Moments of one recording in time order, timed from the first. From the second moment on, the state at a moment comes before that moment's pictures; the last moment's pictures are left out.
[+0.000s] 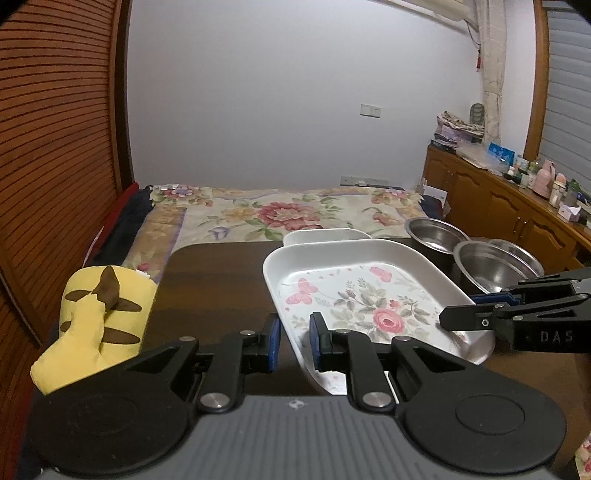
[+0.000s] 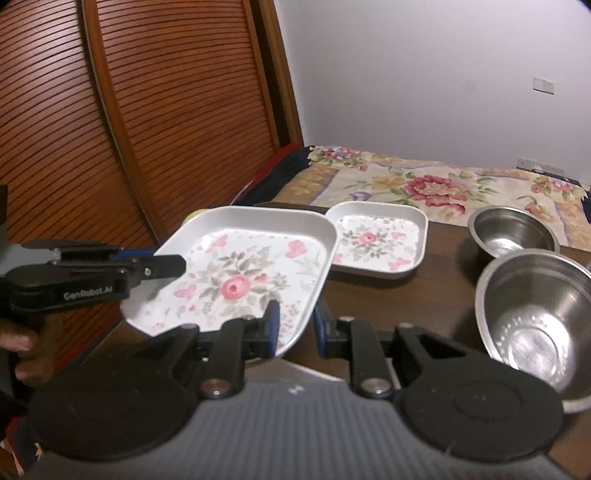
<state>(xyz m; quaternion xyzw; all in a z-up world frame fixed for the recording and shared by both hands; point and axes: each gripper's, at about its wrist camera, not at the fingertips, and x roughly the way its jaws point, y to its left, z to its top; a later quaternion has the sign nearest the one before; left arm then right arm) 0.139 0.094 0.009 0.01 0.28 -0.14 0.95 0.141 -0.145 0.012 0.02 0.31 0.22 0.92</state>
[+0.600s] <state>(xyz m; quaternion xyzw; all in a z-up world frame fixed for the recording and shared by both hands) 0.094 0.061 -0.019 0.03 0.30 -0.16 0.94 0.093 -0.178 -0.012 0.03 0.31 0.20 0.93</state>
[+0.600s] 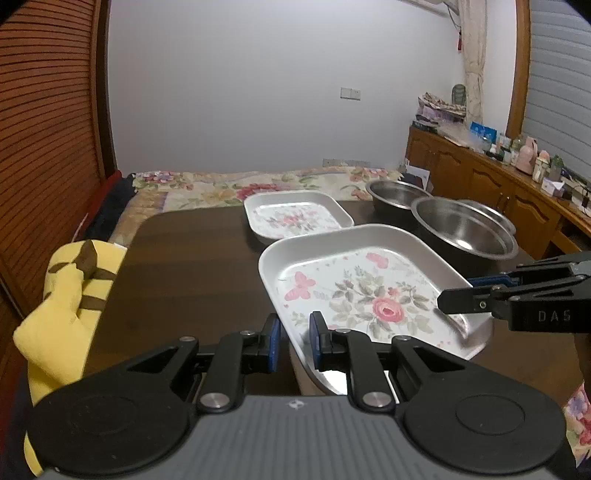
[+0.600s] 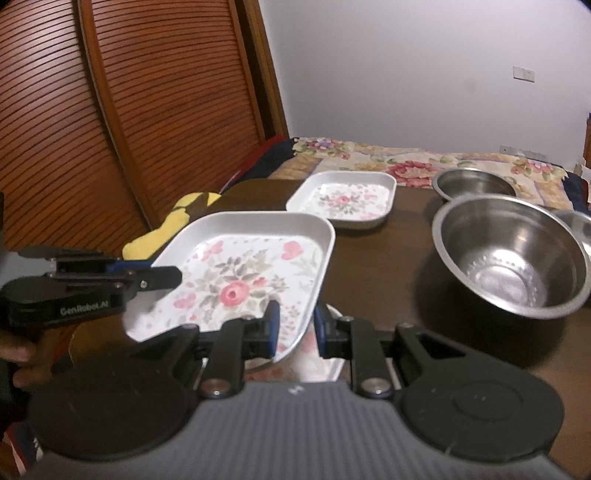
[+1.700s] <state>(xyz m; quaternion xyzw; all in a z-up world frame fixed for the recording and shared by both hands) 0.099 0.040 -0.053 0.07 0.32 -0.15 0.93 0.068 -0.179 -0.040 0.00 0.31 0.19 0.93</state>
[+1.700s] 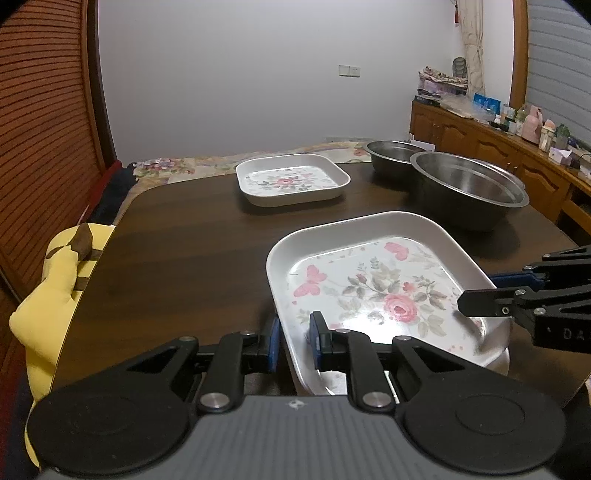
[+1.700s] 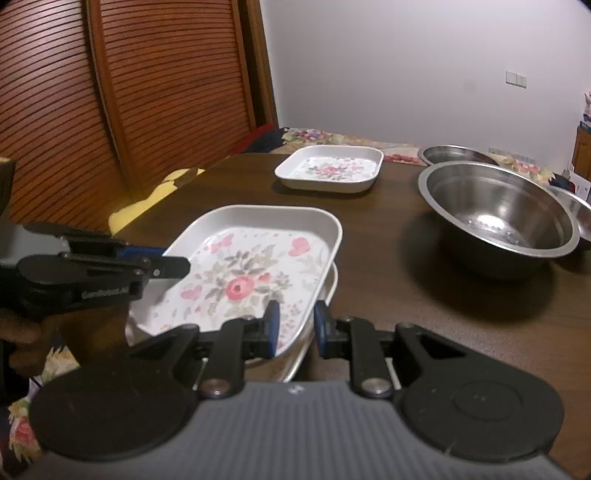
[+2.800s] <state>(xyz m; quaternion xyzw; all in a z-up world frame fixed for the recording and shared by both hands) 0.098 0.034 -0.012 0.09 0.26 -0.11 0.96 0.068 -0.190 0.010 -0.01 0.26 0.19 0.95</state>
